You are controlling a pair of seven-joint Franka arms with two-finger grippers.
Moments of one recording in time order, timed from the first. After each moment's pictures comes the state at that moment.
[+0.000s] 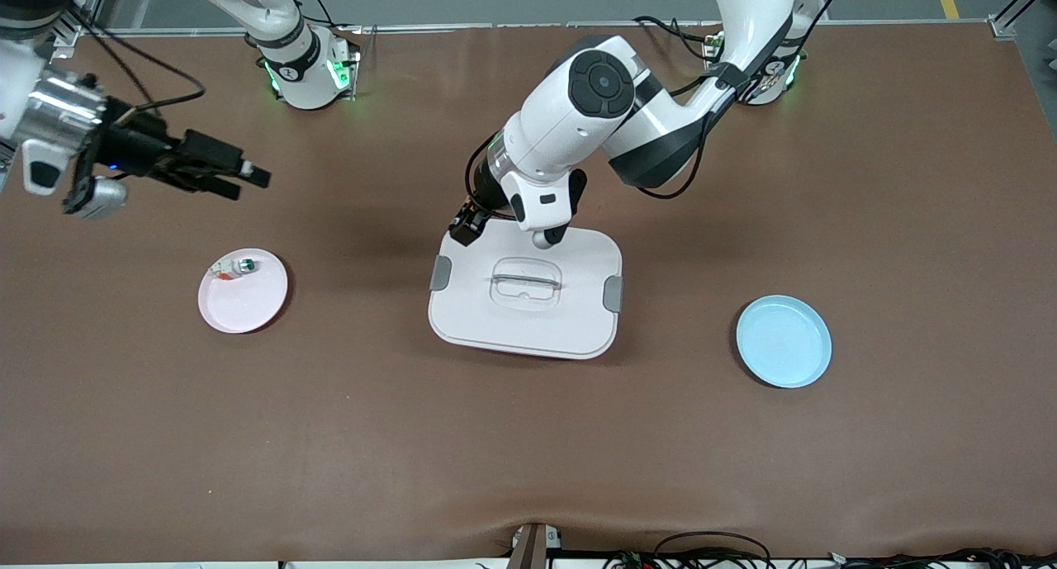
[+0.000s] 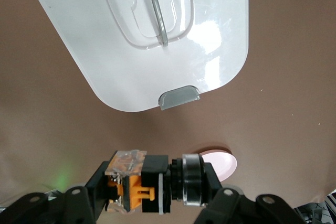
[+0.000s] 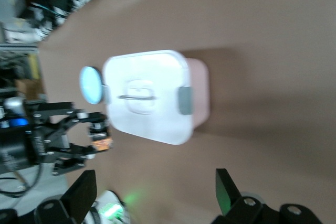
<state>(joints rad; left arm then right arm) -0.46 0.57 -0.46 -1.31 -0.16 2.19 -1.89 0.06 -0.21 0.01 -2.05 0.78 1.89 0.01</state>
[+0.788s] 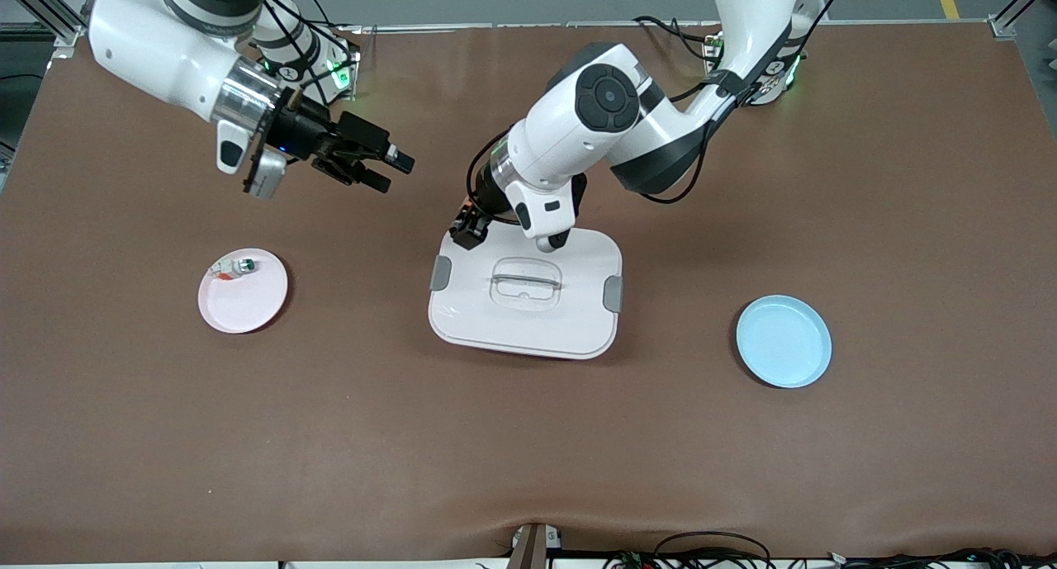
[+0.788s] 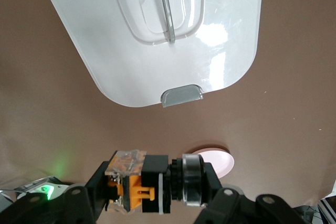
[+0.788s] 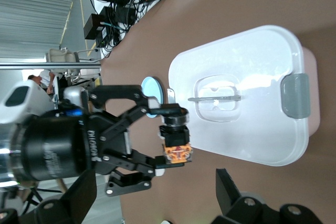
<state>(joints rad) -0.45 0.58 -0.45 -1.31 -0.22 2.19 -1.91 0.41 -0.22 0.02 -2.26 1.17 2.36 -0.08</state>
